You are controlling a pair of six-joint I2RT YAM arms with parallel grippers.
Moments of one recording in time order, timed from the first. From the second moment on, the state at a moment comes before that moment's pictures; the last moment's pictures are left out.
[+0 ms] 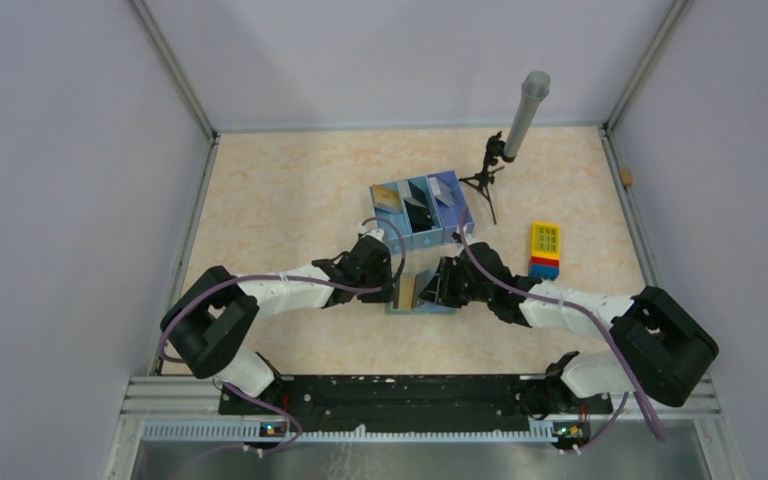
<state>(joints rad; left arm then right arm) -0.79 1.53 0.74 -0.13 -0.02 -0.73 0.77 1.32 0.51 0.16 -0.17 0.85</state>
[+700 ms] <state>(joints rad) -0.79 1.53 0.74 -0.13 -0.02 -0.73 0.77 1.29 0.51 0.17 -0.17 0.85</state>
